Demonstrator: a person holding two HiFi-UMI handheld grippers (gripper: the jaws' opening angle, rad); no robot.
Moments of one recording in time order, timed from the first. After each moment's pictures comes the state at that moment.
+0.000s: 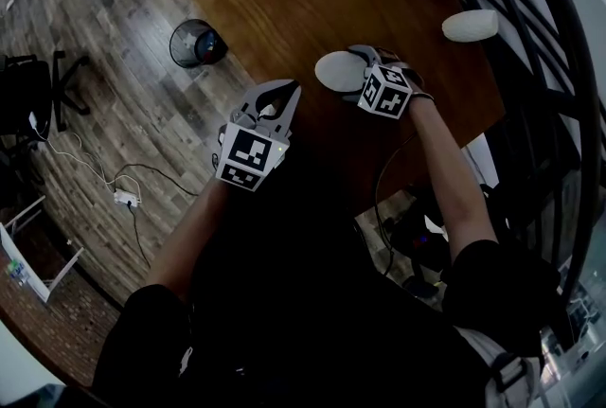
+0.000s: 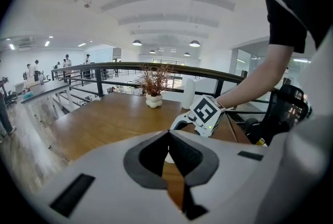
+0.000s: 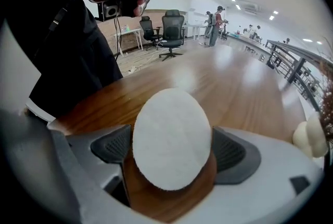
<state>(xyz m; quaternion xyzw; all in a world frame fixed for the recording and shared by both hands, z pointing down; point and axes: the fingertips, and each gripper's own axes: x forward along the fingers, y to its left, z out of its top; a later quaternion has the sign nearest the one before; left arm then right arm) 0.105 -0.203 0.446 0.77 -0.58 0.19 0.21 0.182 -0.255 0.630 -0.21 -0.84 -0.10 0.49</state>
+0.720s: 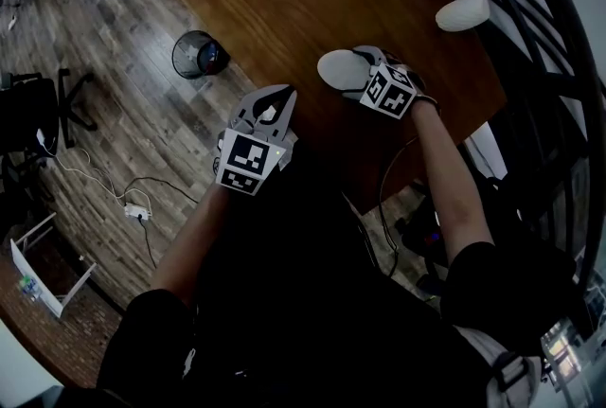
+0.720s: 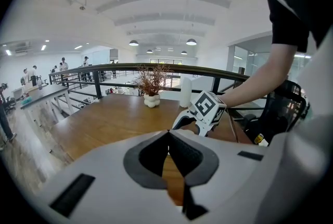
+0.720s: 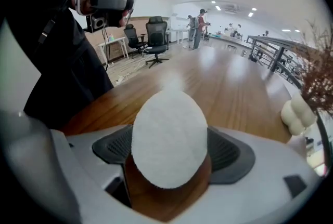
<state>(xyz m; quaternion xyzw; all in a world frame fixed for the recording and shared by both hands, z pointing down) 0.109 -0.190 0.443 0.77 -0.57 0.20 0.20 0.189 -0.263 0.619 -0.14 -0.87 -0.05 0.47</state>
